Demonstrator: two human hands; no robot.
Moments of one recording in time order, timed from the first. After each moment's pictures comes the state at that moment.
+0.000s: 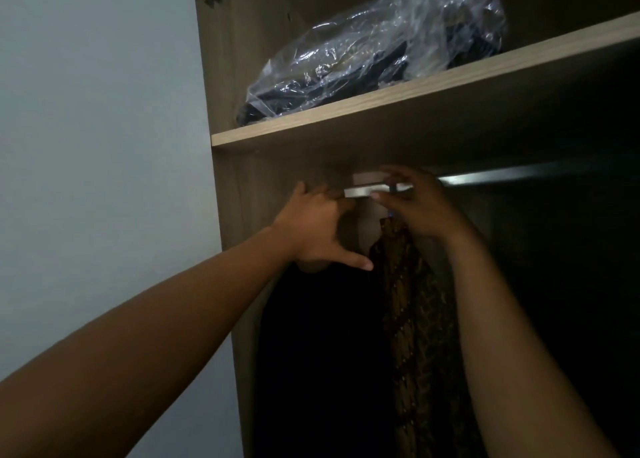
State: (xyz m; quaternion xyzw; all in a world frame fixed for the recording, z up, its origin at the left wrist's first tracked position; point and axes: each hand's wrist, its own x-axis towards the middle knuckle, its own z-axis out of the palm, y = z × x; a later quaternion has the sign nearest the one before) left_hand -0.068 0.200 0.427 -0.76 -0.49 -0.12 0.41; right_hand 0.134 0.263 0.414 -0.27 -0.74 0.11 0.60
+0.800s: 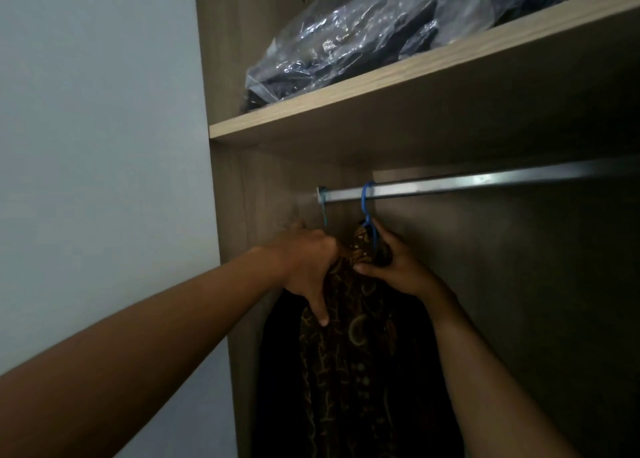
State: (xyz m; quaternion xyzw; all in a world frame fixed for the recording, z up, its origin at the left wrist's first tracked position) left_hand -0.083 0.225 0.411 -0.79 -0.55 0.05 0.28; right_hand 0.088 0.381 0.326 -0.26 -0.79 0.22 0.50
